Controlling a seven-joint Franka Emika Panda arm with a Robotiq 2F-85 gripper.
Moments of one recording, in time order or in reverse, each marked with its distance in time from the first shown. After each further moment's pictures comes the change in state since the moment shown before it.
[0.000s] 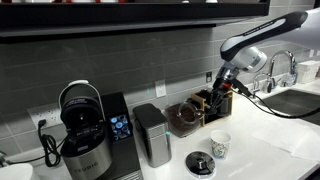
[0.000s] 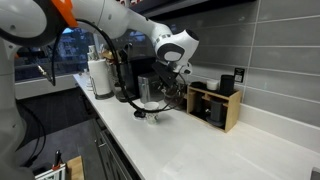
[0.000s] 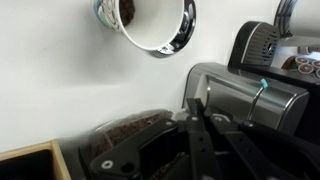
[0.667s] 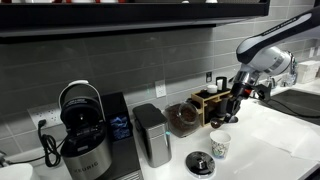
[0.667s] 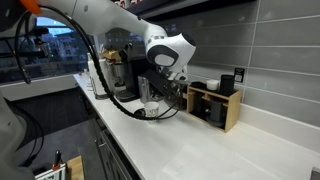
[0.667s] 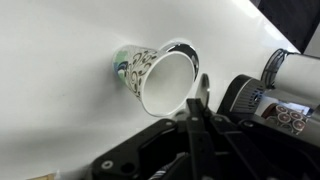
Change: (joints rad) arm 0.000 -0.167 -0.080 -0.242 0.001 -0.063 -0.285
